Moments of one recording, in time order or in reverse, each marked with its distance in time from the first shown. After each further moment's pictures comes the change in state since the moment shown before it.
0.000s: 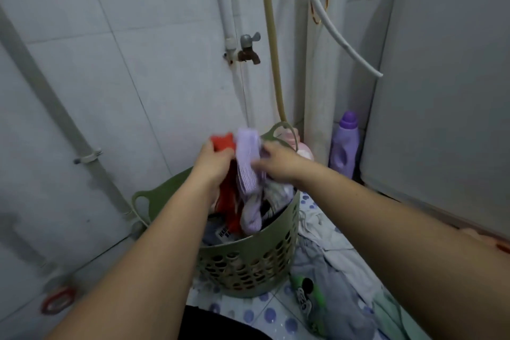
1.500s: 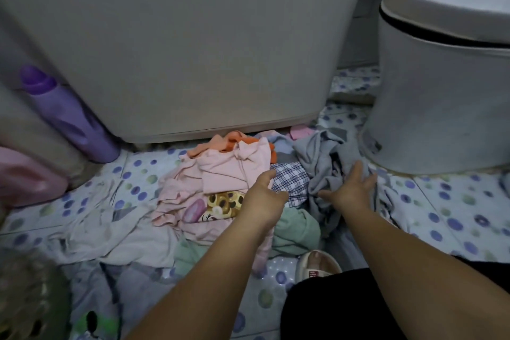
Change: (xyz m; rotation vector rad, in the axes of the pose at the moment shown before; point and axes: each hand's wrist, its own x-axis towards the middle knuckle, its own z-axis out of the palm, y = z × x) left_hand -0.240 -0.169 0.400 0.514 -1.173 -0.161; right_hand -0.376 0.434 -0.125 0.169 1.026 1.358
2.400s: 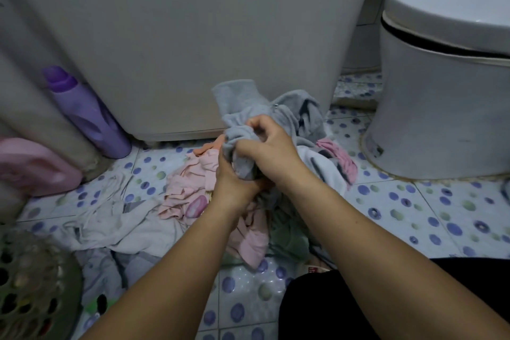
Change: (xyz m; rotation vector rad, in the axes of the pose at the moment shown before) left_hand -0.019 0.009 -0.037 -0.241 0.225 0.337; right_hand -0.130 -0.137 -0.016 0.601 -0.435 -0.653
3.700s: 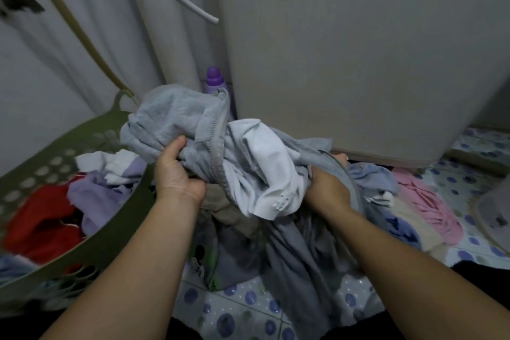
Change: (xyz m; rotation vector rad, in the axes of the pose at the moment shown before) left_hand -0.069 0.043 -0.231 -0.985 0.662 0.005; right_hand -0.010 0.031 0.101 -0.842 -0.214 -0.056
